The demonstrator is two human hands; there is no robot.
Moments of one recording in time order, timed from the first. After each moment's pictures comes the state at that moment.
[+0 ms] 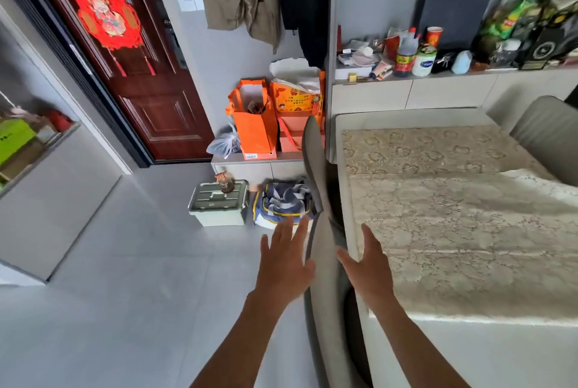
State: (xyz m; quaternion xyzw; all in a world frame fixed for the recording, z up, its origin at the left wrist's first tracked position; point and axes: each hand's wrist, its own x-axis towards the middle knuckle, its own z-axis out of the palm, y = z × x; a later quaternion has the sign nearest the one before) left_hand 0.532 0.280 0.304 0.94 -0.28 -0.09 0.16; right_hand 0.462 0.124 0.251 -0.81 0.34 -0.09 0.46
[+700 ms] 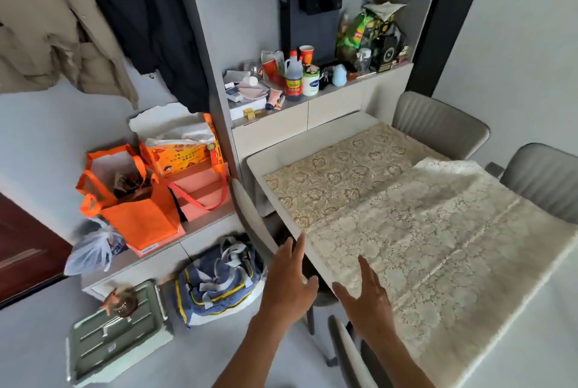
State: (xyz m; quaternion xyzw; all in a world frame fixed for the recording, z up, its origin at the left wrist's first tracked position) left_hand 0.838 0.151 0.270 0.79 -0.50 -0.24 0.24; right_hand 0.678 0.090 0.221 -0.71 0.57 -0.15 0.38
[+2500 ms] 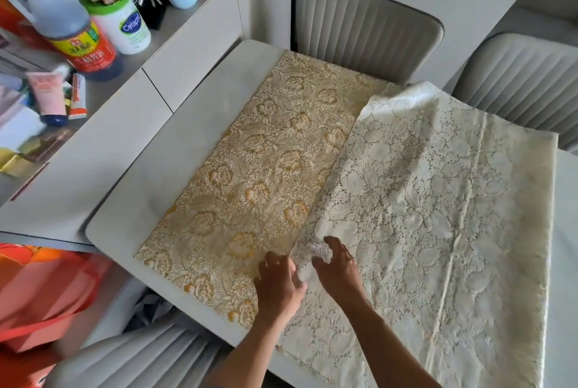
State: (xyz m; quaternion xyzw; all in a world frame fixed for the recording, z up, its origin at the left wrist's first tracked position) left_hand 0.910 -0.230 0.044 0.74 -0.59 -0.33 0.01; right_hand 0.785 -0.254 0.069 -0.47 0.75 -0.13 0.45
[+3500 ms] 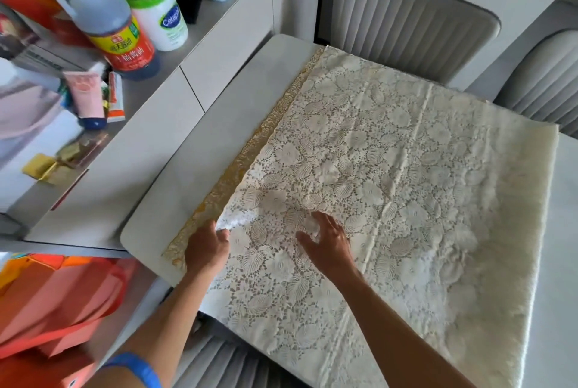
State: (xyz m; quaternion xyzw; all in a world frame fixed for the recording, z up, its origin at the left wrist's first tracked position) left_hand 1.128 -0.331 0.040 0.83 -0.47 -0.28 0.02; right_hand 0.886 -0.327 0.052 -0.59 0.68 -0.14 0.41
